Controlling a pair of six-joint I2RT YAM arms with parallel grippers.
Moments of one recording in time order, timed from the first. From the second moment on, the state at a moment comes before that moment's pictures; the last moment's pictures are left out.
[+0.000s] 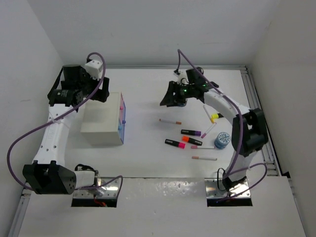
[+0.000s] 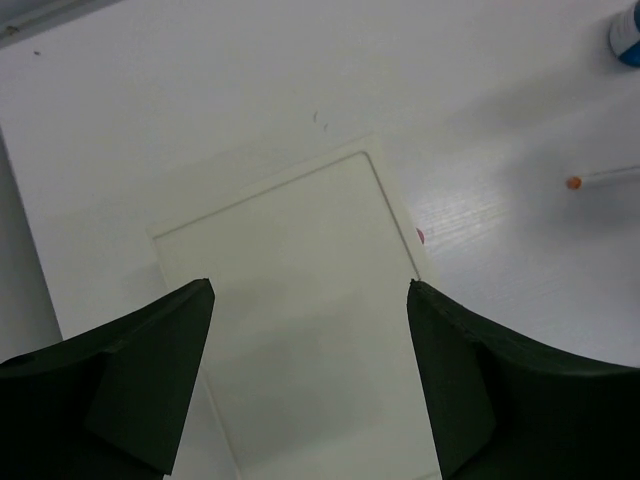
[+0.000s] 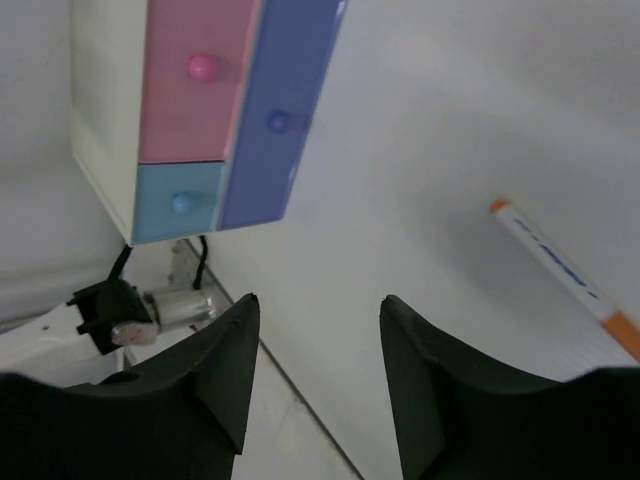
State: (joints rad) left arm 0.01 1.26 1.37 -0.68 0.23 0.25; right arm 0.35 1.75 1.35 -0.39 -0.66 0.41
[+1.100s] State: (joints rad) left arm 0.03 1.30 1.20 -0.78 0.36 0.31; right arm 0.65 2.48 1.51 0.59 -0.87 1.33
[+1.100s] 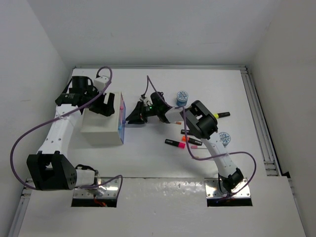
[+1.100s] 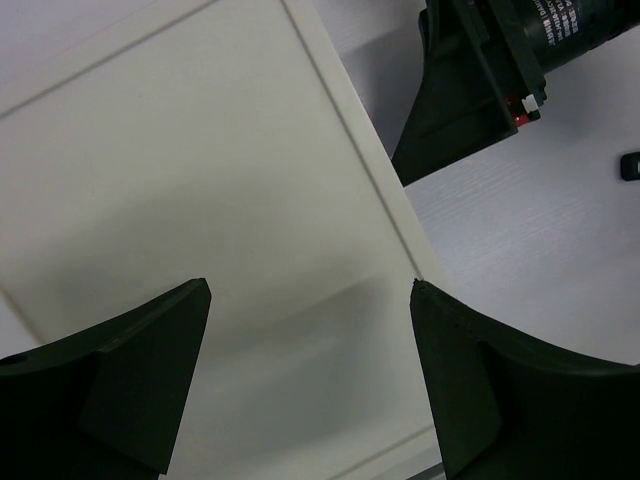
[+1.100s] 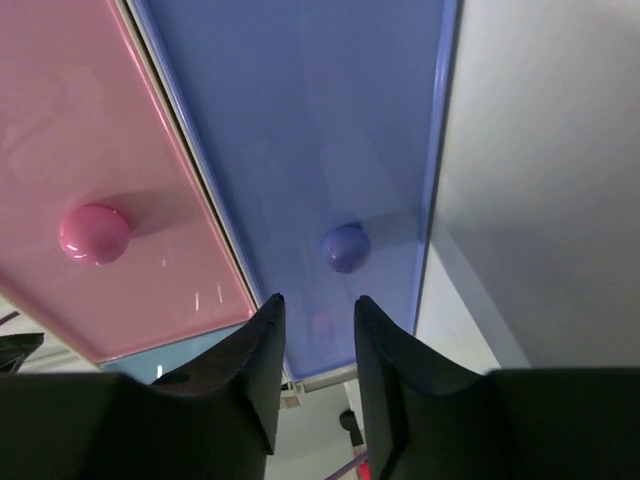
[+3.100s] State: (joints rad) left arm 0.09 1.35 1.18 -0.69 0.36 0.28; right arm 0.61 2.55 1.53 0.68 -0.88 1.34
